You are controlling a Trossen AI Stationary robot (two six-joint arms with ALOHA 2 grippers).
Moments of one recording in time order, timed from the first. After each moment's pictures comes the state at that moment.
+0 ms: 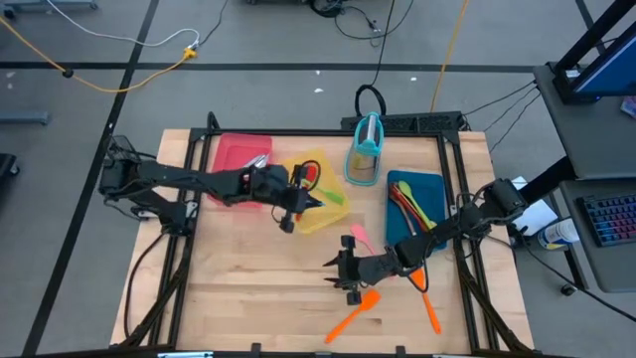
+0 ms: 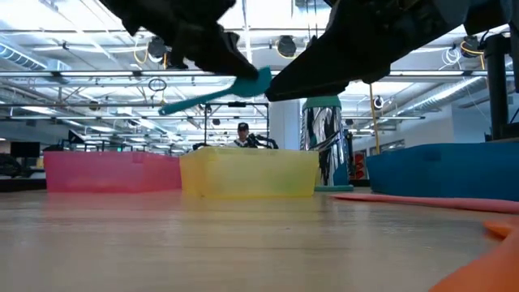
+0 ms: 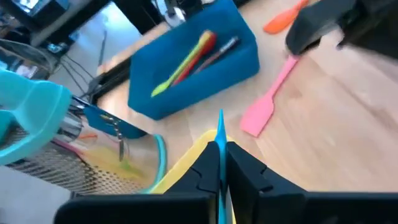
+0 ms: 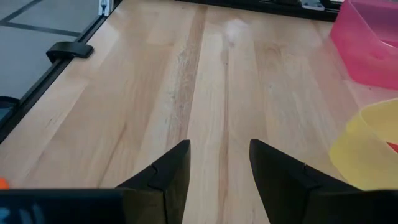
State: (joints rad) left arm 0.08 1.46 0.94 0.03 0.06 0.58; right arm 0.45 1.76 0.90 0.36 0.33 0.13
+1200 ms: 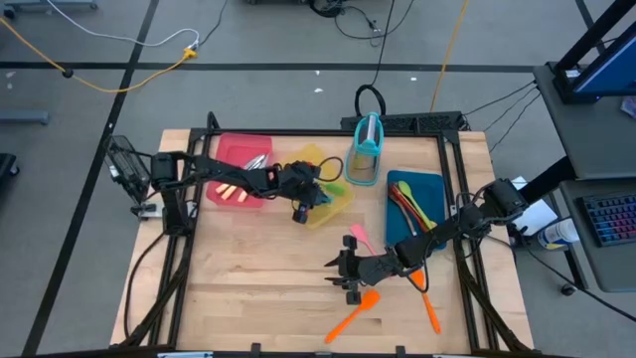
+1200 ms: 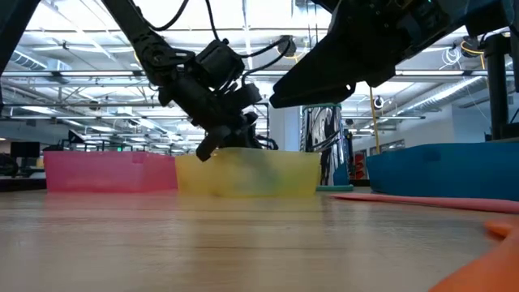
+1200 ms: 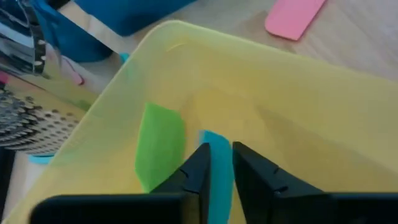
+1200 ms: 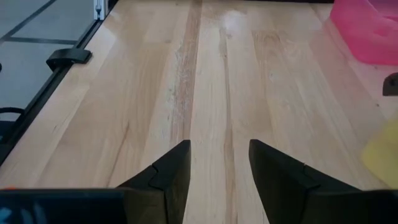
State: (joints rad) left arm 0.25 1.85 0.94 0.23 0.15 0.65; right arm 0.45 1.76 0.89 0.35 0.33 0.22
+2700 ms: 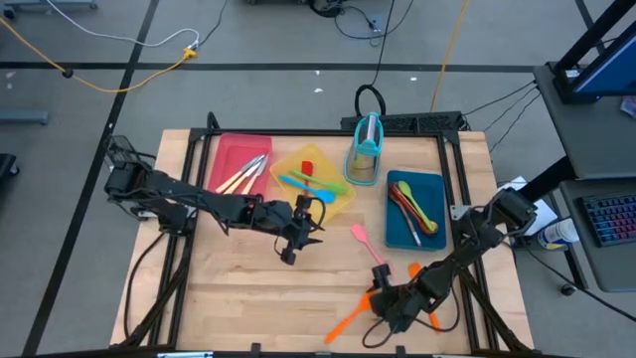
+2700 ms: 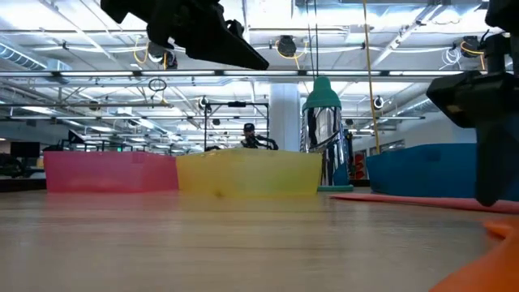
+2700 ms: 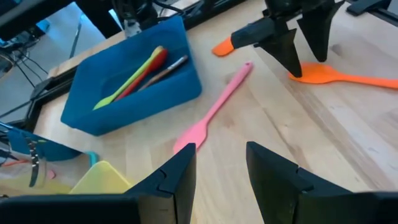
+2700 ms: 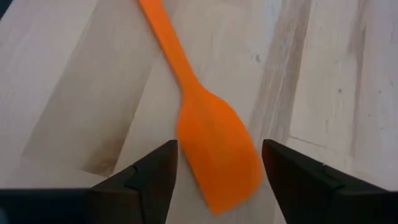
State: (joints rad) left arm -0.15 1.53 0.94 0.08 -0.05 0.36; right arm 0.77 1.76 0.89 -0.19 0.34 0.38
